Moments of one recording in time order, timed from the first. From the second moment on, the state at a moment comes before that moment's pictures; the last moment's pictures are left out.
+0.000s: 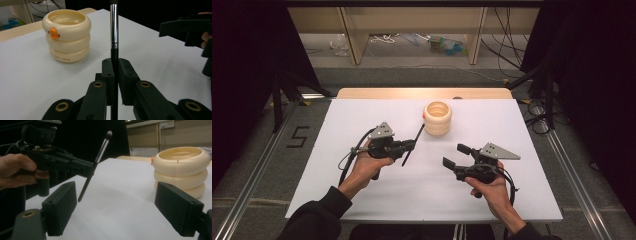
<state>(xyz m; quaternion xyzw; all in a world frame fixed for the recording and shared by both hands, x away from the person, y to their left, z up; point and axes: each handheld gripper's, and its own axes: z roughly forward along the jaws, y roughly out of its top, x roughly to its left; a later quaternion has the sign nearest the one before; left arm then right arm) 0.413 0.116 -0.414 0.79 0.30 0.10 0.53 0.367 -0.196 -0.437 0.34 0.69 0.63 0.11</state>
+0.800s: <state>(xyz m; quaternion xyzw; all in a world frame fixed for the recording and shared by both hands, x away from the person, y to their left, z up) 0.398 0.105 -0.419 0.77 0.30 0.08 0.55 0.396 -0.162 -0.437 0.34 0.66 0.66 0.05</state>
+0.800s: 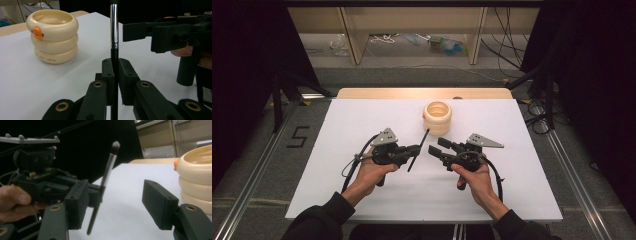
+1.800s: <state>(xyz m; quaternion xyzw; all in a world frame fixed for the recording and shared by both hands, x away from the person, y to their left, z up) 0.391 0.094 -0.418 0.77 0.29 0.08 0.56 0.407 -0.146 -0.438 0.36 0.63 0.69 -0.02</state>
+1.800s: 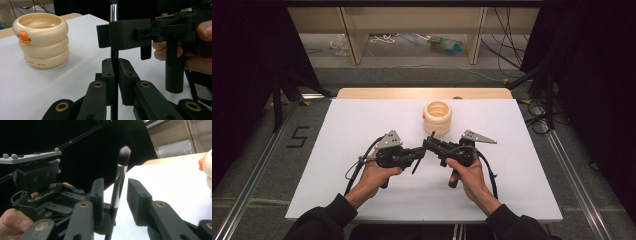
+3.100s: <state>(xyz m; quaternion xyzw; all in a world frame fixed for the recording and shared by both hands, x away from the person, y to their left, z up) 0.383 0.103 -0.423 0.78 0.27 0.08 0.56 0.411 -0.153 -0.436 0.34 0.64 0.69 0.00</state>
